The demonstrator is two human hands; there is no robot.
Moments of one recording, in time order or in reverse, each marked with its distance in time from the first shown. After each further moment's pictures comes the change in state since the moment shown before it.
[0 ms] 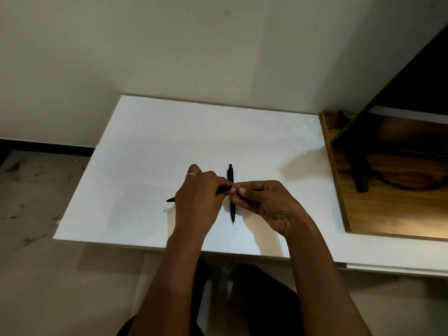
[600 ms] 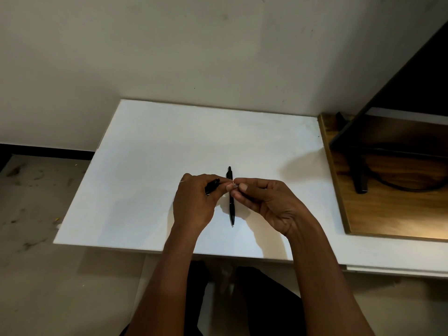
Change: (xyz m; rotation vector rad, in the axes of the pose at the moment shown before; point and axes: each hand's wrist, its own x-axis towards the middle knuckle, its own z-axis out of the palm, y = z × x) left_hand 0.005 -0.008 0.003 -0.376 0.004 -0.117; right_hand -0.003 -0.007 -0.004 0.121 -0.060 -0.016
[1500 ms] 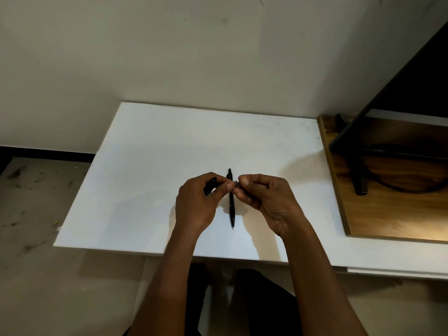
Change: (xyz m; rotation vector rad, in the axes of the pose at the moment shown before) left_hand -0.001 0.001 0.002 -0.167 0.011 -0.038; right_hand 0.002 0.002 0.005 -0.091 0.075 -0.182
